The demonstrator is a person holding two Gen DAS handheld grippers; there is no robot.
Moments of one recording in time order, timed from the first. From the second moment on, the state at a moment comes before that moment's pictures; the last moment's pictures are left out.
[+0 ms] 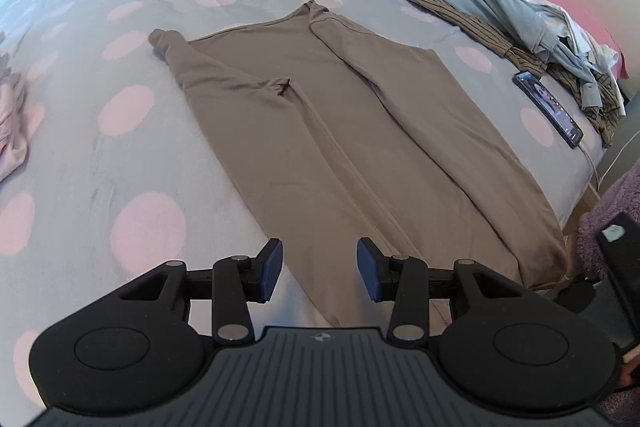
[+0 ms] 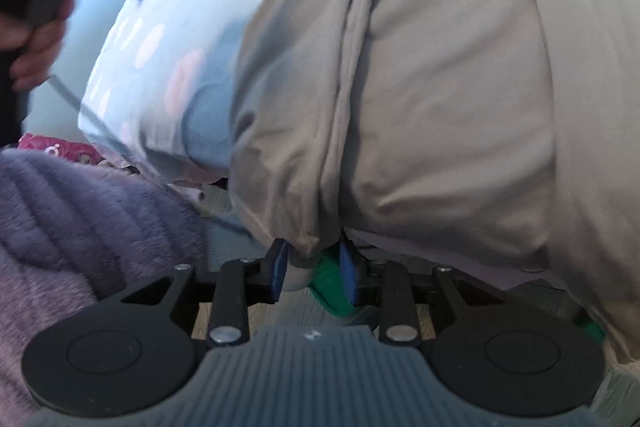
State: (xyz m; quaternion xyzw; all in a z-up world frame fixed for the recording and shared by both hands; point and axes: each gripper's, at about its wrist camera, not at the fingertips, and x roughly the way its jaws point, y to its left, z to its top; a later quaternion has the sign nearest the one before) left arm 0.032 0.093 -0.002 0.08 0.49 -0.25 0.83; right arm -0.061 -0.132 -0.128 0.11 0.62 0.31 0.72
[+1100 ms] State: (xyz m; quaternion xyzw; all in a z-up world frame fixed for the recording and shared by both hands) left arm -0.030 0.076 -0.021 0.16 0.52 -0.31 0.78; right arm -0.074 -0.139 -0.138 0.03 0.61 0.31 0.73
